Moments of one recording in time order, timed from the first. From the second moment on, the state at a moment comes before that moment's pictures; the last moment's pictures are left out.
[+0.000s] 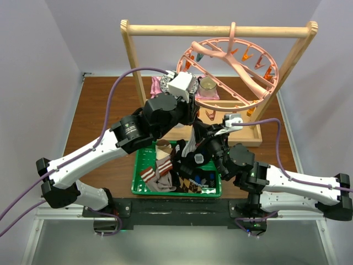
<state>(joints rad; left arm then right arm) -1.07 1.39 1.61 -0.43 -0.43 -0.31 1.30 0.92 0.84 0.26 0.95 0.28</state>
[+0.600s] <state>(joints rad) -1.06 1.39 1.59 -0.43 -0.43 -0.31 1.30 0.96 0.85 0.26 0.93 0.29</state>
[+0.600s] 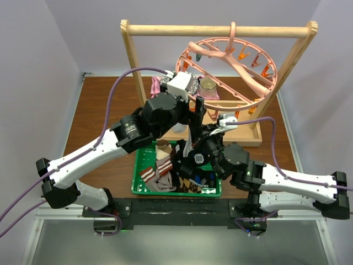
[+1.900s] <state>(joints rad) -0.91 1.35 1.52 -0.41 -0.48 -0.27 1.29 0.73 1.05 -0.28 1.03 0.38</state>
